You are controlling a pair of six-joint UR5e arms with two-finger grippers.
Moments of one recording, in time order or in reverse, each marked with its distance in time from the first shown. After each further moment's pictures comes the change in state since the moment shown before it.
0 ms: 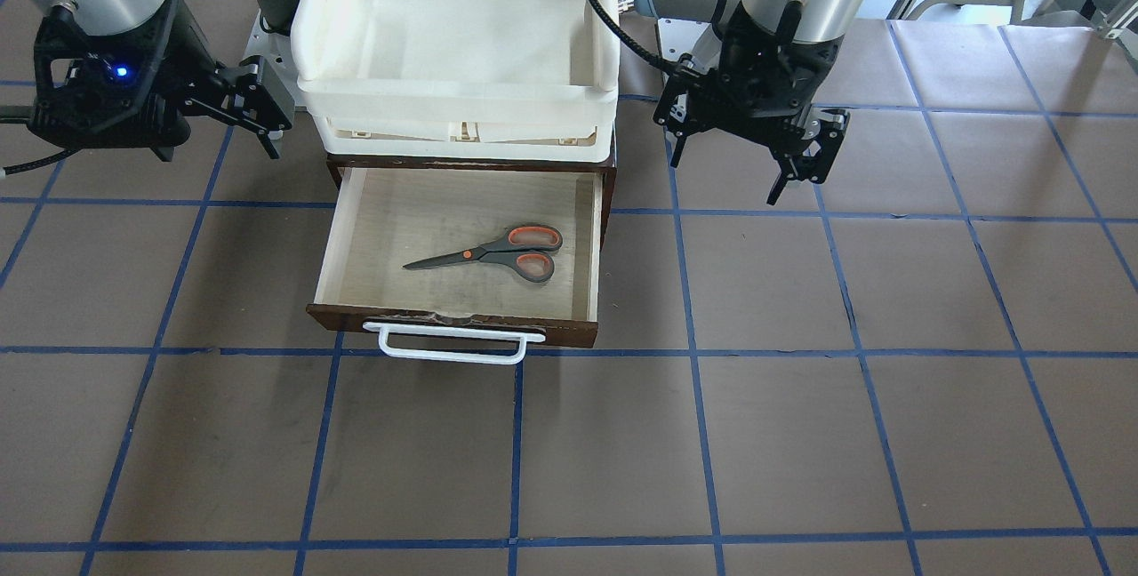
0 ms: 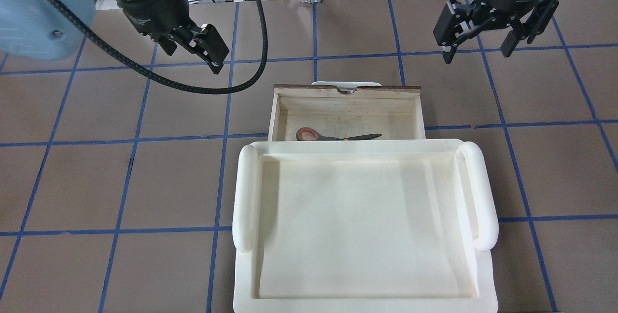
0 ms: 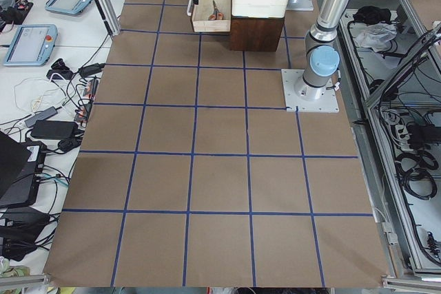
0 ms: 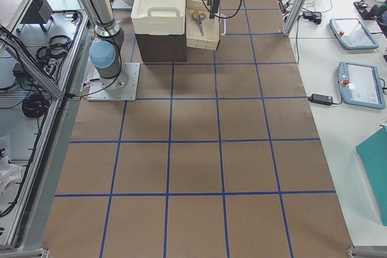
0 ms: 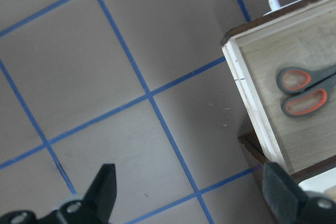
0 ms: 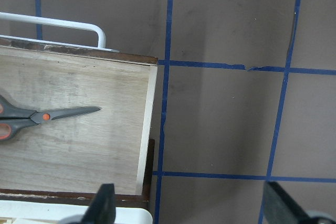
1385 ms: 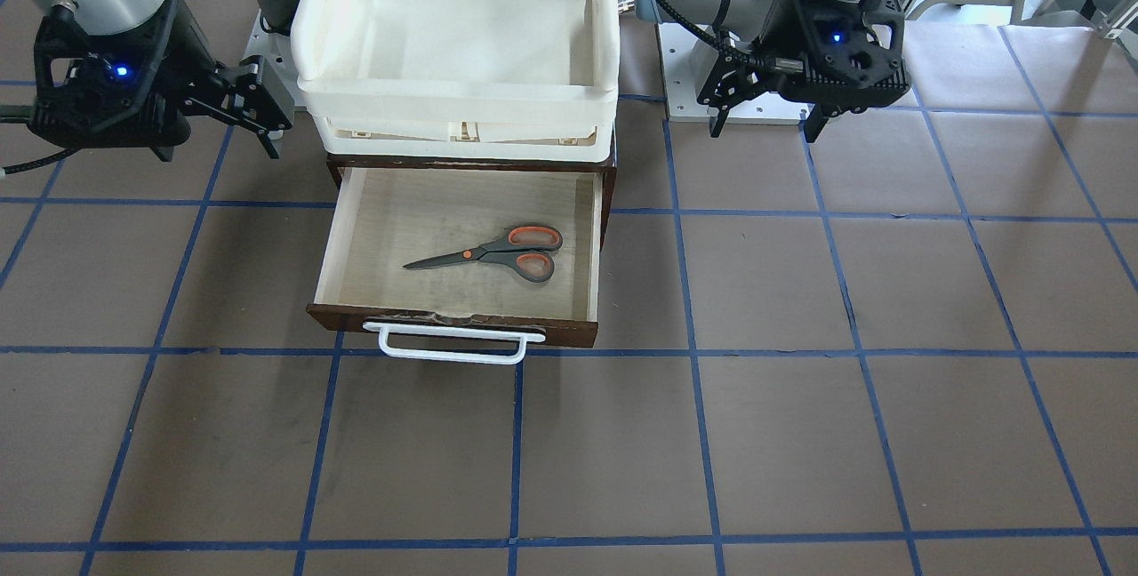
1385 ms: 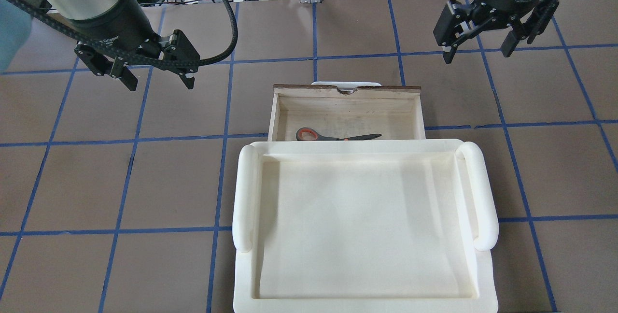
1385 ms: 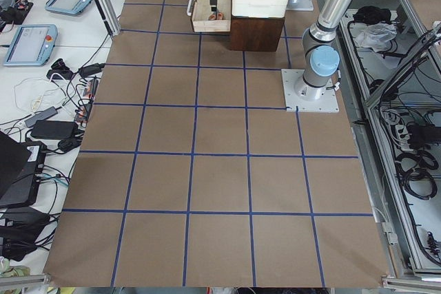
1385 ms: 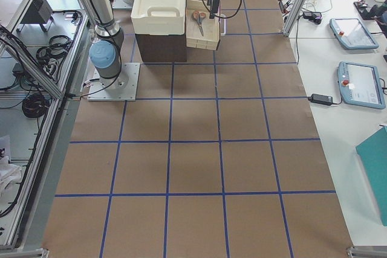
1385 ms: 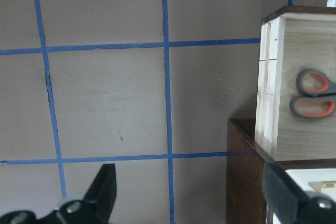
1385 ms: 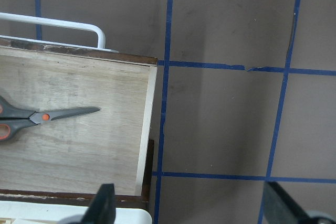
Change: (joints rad) left arm 0.053 0.072 -0.049 -0.072 -0.005 -0.288; right arm 0.000 0.000 0.001 -0.003 -0.002 -0.001
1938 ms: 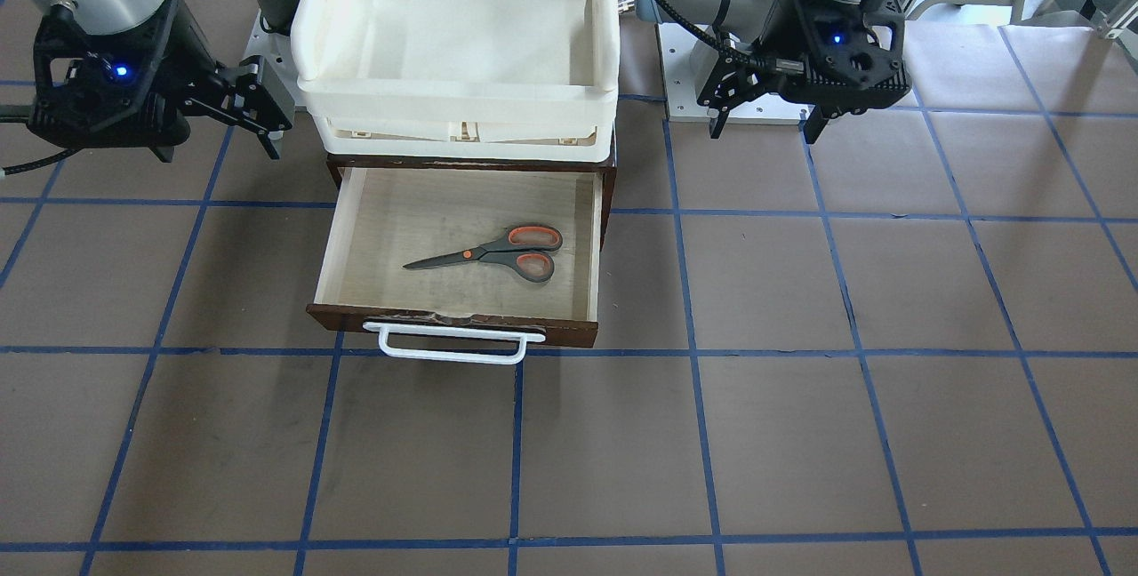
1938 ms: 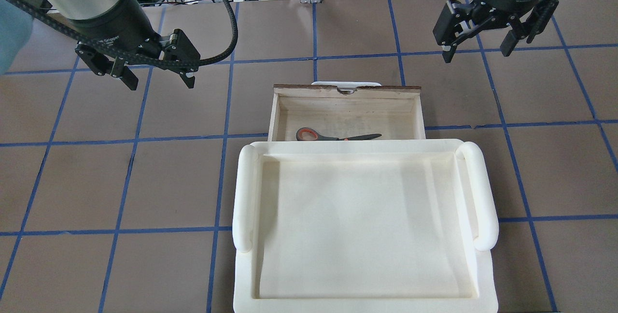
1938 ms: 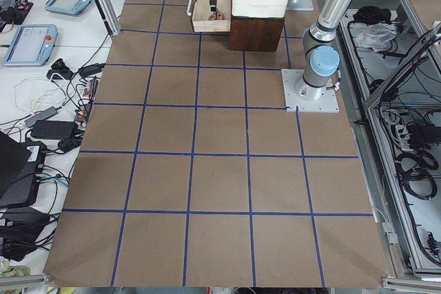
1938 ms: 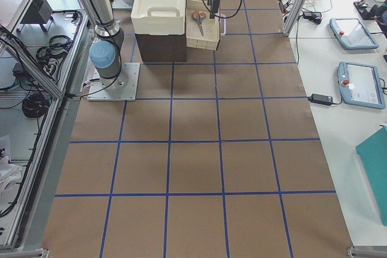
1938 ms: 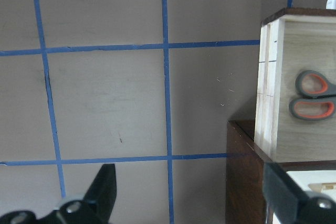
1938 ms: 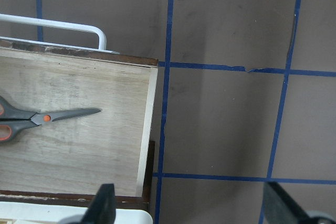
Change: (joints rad) left arm 0.002 0.000 -0.004 0.003 0.000 0.002; right arm 0.000 0.000 0.000 -0.003 0.004 0.000
